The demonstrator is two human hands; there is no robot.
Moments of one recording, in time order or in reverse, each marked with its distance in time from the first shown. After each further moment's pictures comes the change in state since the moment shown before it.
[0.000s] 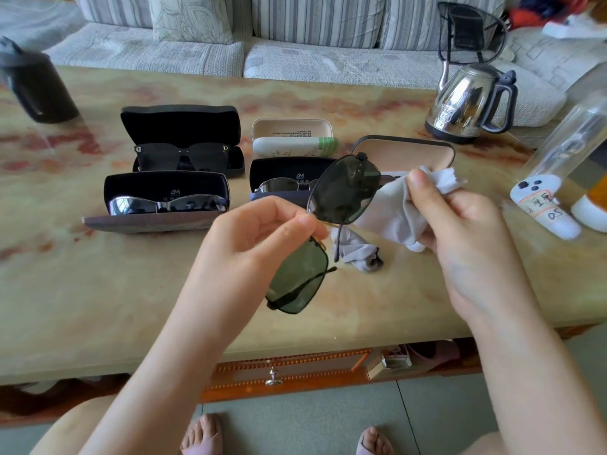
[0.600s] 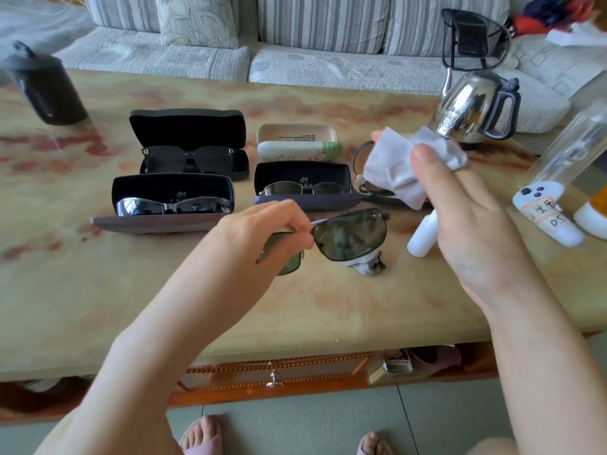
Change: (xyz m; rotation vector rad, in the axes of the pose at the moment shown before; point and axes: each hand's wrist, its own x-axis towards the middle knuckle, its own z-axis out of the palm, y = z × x) left_hand 0.012 -0.007 -0.016 0.647 -0.099 0.264; right_hand 0.004 -0.024 0.002 -0.220 -0.143 -0.122
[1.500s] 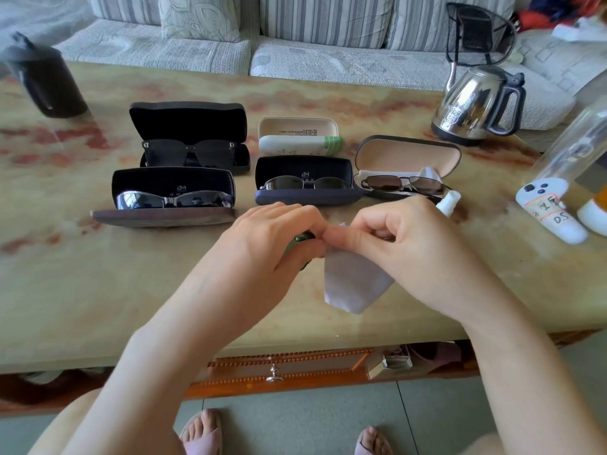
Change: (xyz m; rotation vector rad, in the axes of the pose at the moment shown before) left_hand 0.002 -0.004 0.013 0.079 0.021 0.208; right_hand -0.012 -0.004 0.020 -0.236 -0.378 -0.054
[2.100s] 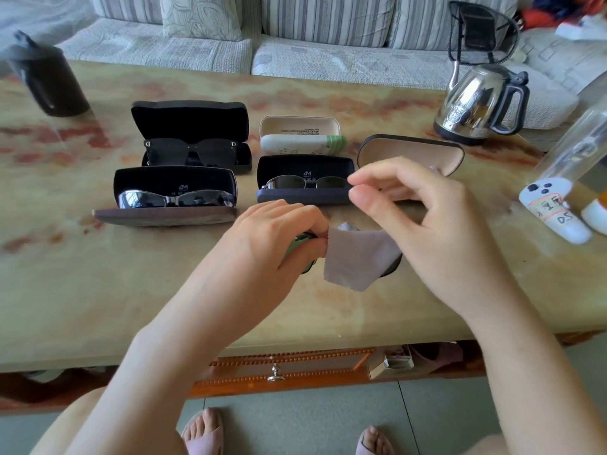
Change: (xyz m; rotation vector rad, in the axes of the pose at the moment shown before) left_hand 0.000 -0.001 0.001 0.033 0.031 0.010; right_hand 0.002 0.004 -0.004 -0.049 0.284 -0.133
